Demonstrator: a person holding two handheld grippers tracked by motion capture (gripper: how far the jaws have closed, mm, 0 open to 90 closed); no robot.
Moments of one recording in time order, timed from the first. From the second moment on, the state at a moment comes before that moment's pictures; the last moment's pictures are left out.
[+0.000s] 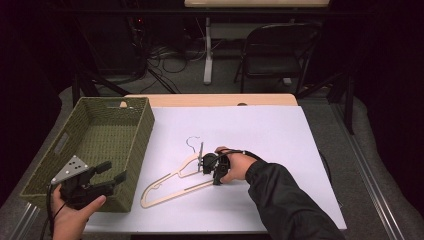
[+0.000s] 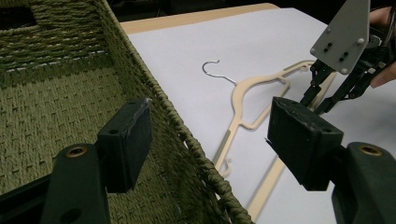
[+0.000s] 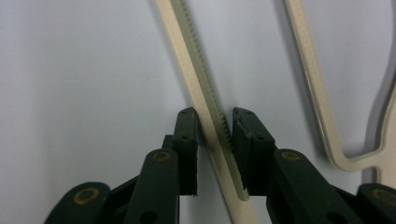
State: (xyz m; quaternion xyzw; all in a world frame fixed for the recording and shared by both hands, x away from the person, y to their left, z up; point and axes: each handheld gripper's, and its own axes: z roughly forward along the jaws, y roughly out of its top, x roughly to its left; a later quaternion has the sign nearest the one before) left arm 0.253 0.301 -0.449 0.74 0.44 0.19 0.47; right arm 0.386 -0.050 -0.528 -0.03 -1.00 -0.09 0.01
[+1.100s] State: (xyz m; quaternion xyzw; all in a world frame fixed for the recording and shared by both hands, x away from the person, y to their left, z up) left arm 0.250 0.291 -0.447 0.75 0.42 0.19 0.47; right arm 0.369 -0.050 -0.526 0.02 -1.00 -0.07 -0.04
